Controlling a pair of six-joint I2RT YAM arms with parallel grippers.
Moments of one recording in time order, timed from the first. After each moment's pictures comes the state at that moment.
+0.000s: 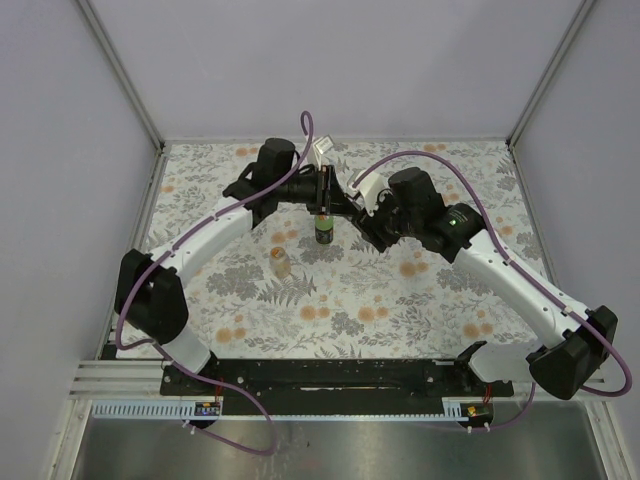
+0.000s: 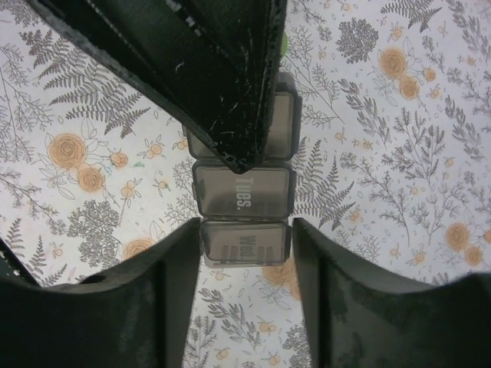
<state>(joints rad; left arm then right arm) -0.55 1.62 1.39 -0.21 0.81 -0.61 0.67 1.30 1.30 -0.68 -0.12 -0.32</state>
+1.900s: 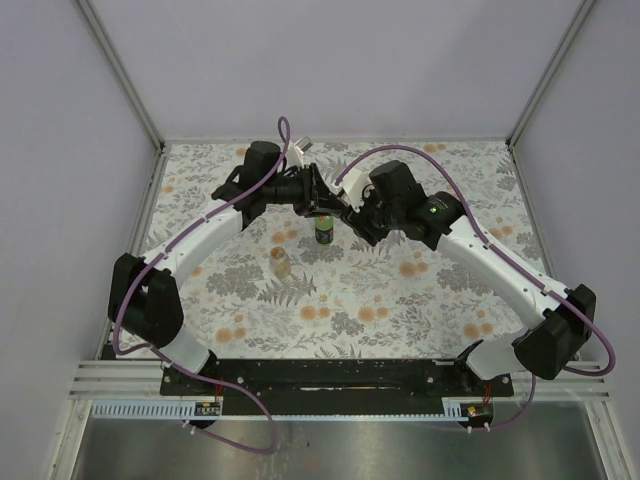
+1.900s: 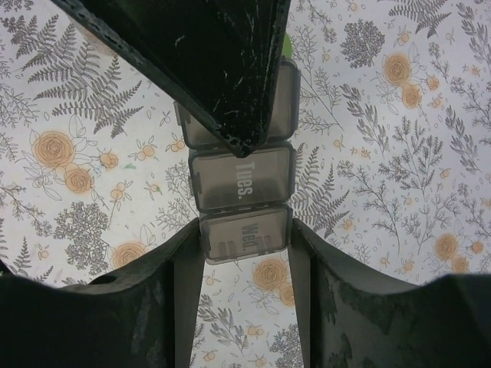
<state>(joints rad) -0.47 1.58 1.31 -0.21 0.78 -0.82 0.70 1.42 1.40 -0.72 -0.08 -0.35</state>
